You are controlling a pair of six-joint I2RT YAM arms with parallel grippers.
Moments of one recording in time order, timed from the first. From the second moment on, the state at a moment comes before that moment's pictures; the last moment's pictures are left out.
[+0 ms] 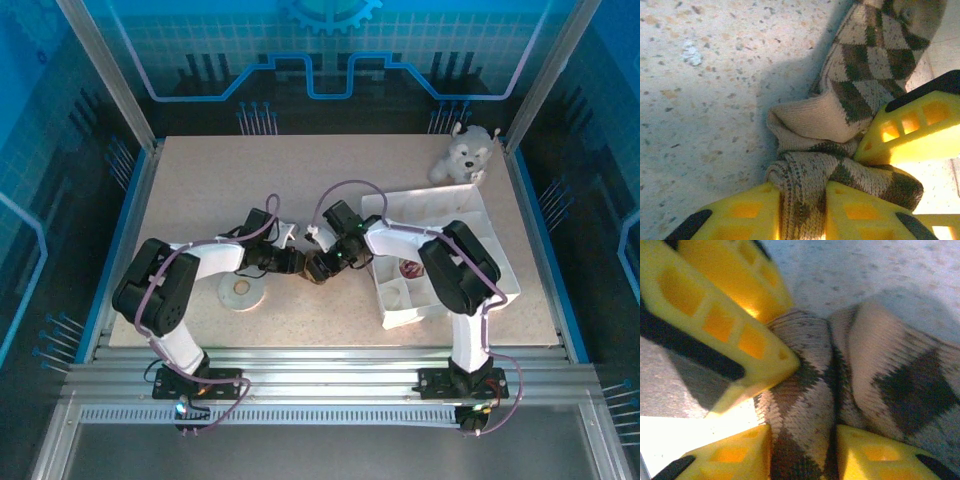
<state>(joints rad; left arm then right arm) -0.37 1.70 0.81 -0.13 0.51 -0.30 0.68 1.94 1.23 -0.44 -0.44 0.06</state>
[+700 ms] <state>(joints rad) -0.46 1.71 0.85 -0.18 0.42 -0.30 0.70 1.80 1.06 -0.30 -0.29 0.31</state>
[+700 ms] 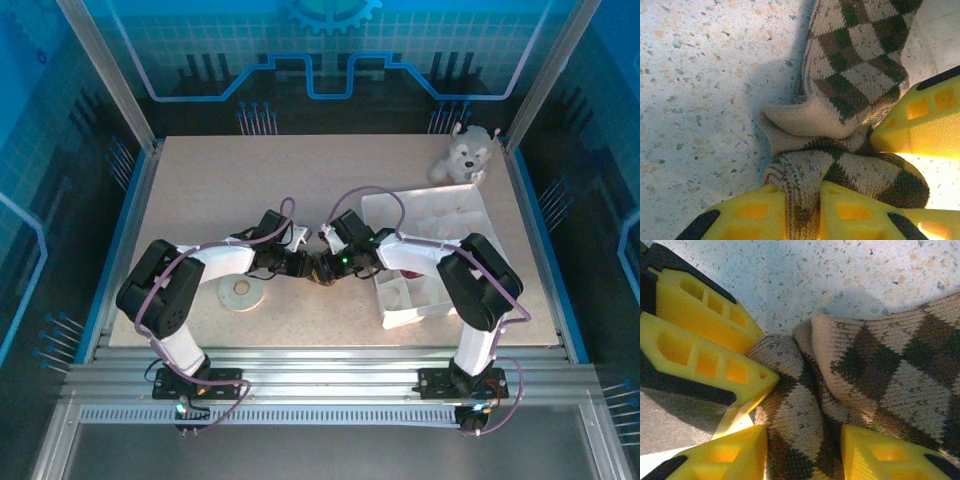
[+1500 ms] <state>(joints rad) -0.39 1.42 0.84 -0.29 0.35 -0.01 0.70 1.87 1.13 -0.37 -0.37 0.29</state>
